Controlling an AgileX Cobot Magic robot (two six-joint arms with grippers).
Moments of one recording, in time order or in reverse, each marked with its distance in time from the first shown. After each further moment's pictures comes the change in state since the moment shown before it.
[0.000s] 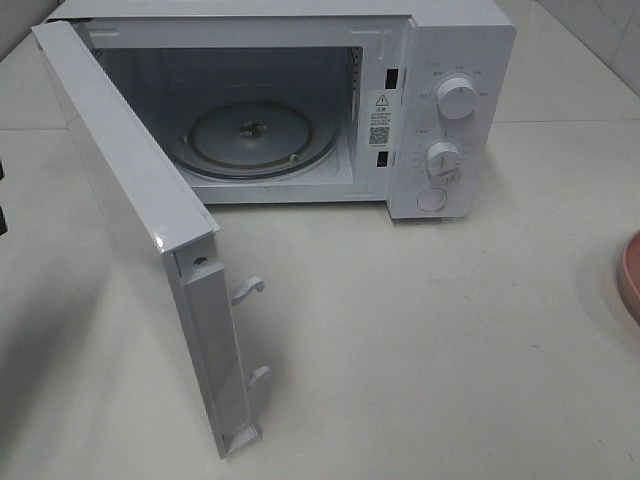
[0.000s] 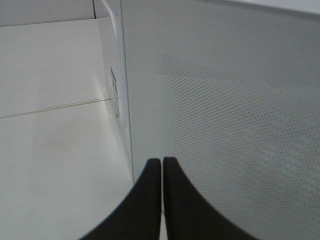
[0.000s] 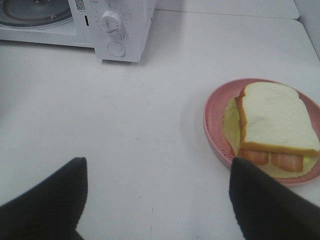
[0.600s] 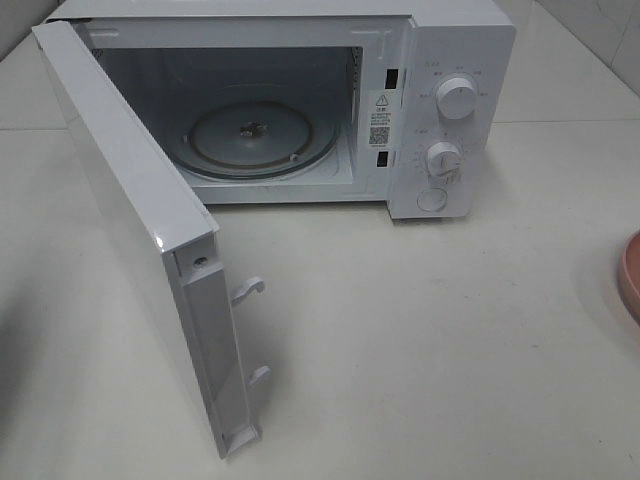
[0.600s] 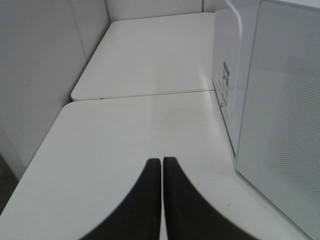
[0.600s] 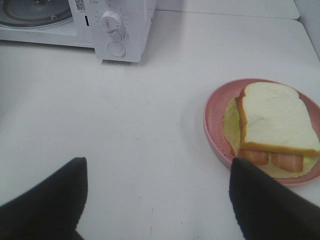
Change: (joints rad) left arm 0.008 -0.379 0.065 -0.449 0.374 0.341; right arm 0.000 0.000 0.000 0.000 0.000 0.000
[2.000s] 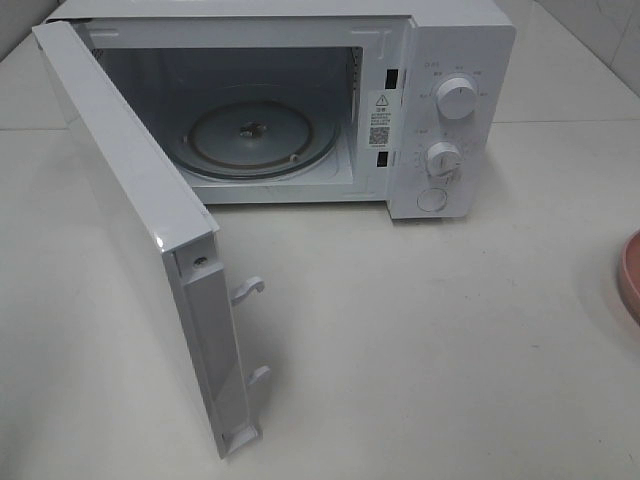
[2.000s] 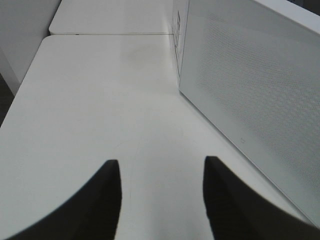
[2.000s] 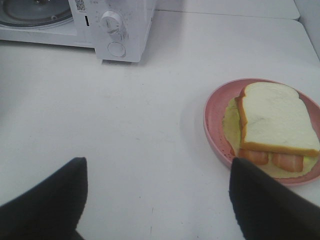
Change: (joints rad) left arm 0.003 -0.800 -0.314 -0.192 1.359 0.043; right arm 0.000 0.000 0.000 0.000 0.000 0.000
